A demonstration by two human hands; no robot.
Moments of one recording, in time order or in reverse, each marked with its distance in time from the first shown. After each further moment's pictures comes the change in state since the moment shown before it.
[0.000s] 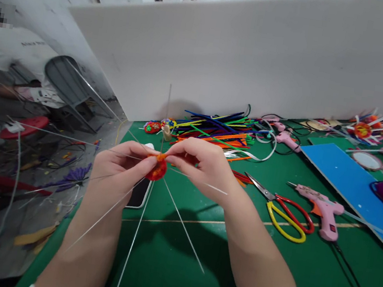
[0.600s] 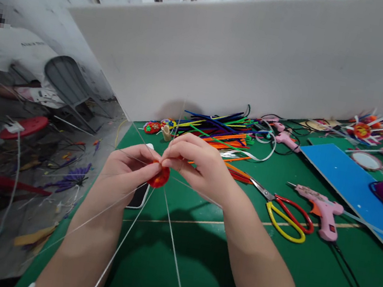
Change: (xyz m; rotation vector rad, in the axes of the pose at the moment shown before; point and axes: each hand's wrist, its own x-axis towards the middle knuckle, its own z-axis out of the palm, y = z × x) left_hand 0.005 -0.003 -0.002 -0.170 -0.209 -0.111; right_hand 0.002 0.003 -0.001 0.054 -0.032 -0.203
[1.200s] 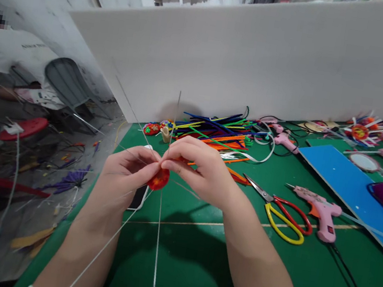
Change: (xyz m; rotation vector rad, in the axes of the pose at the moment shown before) left_hand -0.001 0.002 0.007 0.001 0.057 0.006; right_hand -0.001 -0.002 -0.005 0.072 -0.021 0.014
